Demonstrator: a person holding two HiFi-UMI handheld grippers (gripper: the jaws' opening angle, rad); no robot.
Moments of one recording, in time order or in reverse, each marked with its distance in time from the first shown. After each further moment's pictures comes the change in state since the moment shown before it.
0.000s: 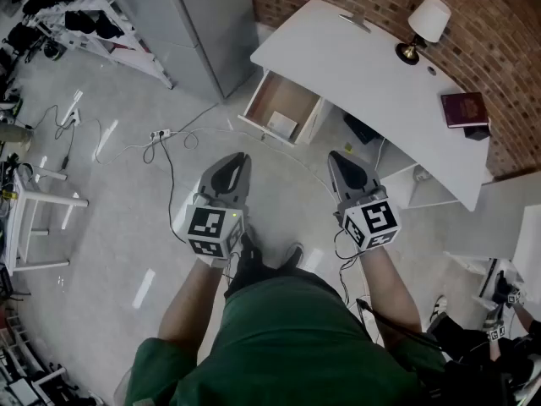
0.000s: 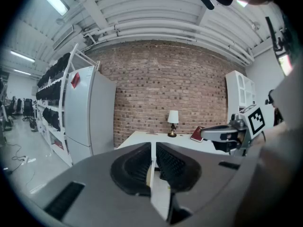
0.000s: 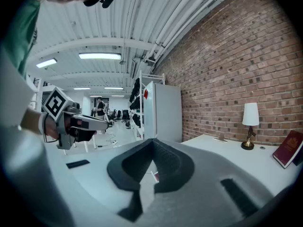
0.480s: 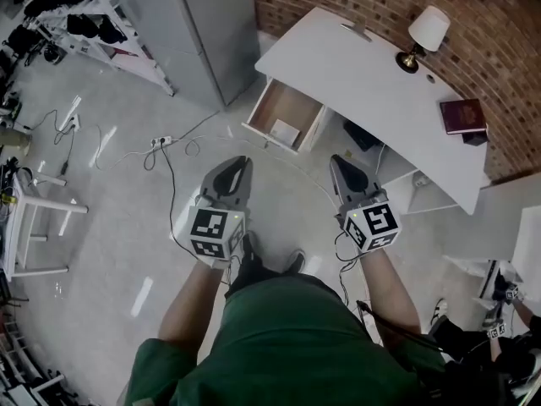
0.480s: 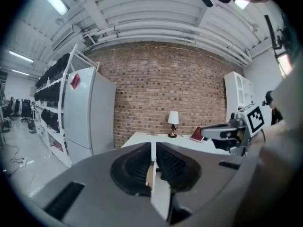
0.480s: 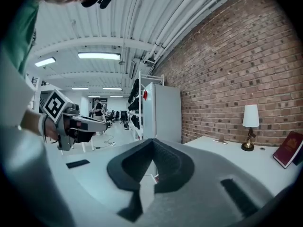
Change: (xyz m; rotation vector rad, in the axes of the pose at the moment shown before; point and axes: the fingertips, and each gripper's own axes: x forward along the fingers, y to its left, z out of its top) left arm -0.014 0.025 0.004 0.009 0.003 -0.026; right arm 0.011 0.020 0.011 0.007 -0.003 -0.030
